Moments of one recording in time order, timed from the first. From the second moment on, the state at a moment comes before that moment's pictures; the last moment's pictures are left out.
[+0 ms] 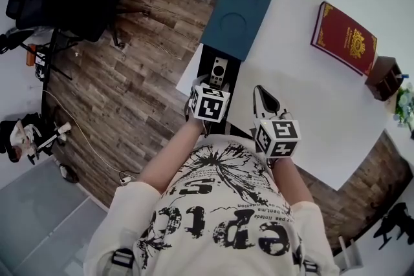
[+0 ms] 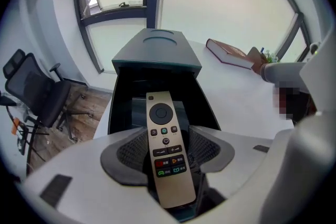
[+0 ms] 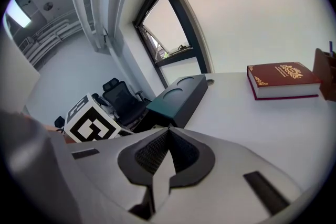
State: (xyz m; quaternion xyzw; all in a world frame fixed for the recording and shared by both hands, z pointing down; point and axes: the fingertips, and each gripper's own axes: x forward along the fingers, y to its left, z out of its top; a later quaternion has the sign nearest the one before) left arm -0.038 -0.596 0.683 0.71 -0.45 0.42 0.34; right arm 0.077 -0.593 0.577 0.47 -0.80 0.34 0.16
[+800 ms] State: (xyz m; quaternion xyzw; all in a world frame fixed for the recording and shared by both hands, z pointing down) left arm -0.029 -0.587 0.679 0.73 -0.43 0.42 0.32; right arm 0.115 -0.582 0.565 0.51 -0.78 0.33 0.16
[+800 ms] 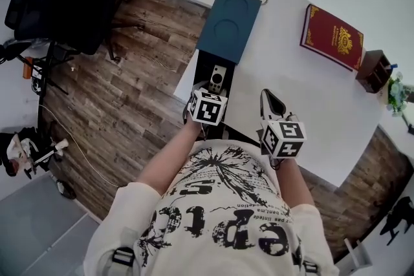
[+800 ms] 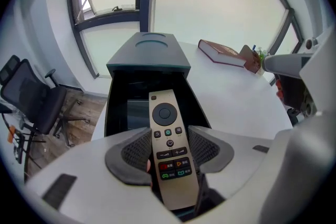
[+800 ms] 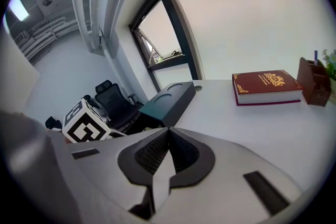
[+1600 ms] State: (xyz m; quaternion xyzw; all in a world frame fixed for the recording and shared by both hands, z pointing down) left arm -0.039 -0.627 0.448 0.85 -0.48 0.15 0.18; right arm 0.081 -0.605 0.472 0.55 -0.80 0.24 0.09
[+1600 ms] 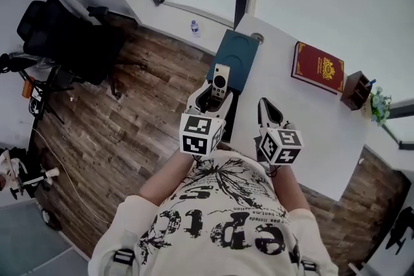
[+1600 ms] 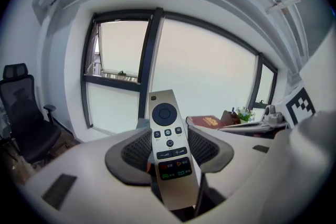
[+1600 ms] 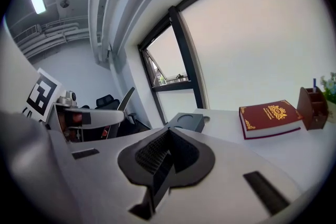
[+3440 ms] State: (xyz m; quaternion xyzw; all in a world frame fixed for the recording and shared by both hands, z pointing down) left arm -0.022 -0.635 0.387 0.87 -0.49 0.07 0.10; right arm 0.086 -0.611 0.417 0.60 -0.79 0.12 0.07
